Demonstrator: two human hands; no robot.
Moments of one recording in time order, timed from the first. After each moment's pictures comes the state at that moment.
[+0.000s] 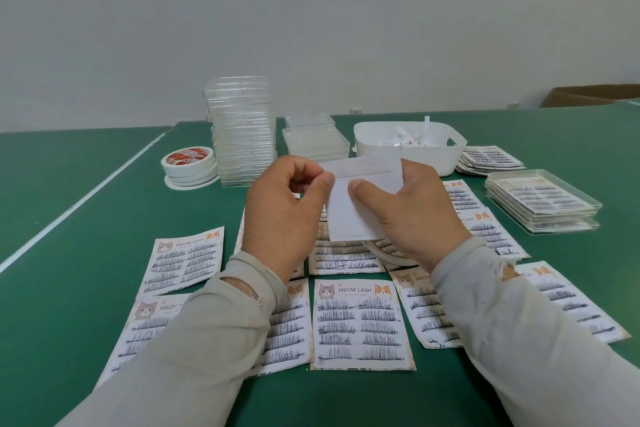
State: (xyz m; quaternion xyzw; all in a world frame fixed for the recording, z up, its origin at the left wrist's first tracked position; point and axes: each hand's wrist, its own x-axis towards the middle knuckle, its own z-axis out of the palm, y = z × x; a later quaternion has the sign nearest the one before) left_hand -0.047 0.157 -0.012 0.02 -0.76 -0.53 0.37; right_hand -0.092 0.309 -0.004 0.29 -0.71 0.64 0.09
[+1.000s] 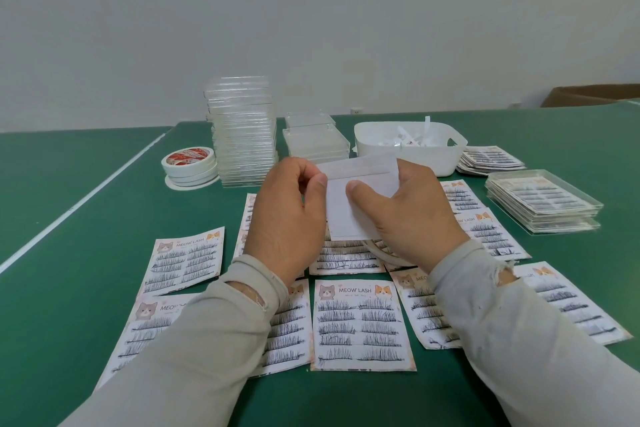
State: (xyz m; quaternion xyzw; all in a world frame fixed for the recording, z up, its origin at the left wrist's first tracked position) left_hand -0.046 0.157 -0.013 0.01 -0.83 -0.42 0.37; right_hand -0.091 0.307 -0.004 0.29 -0.74 0.60 0.12
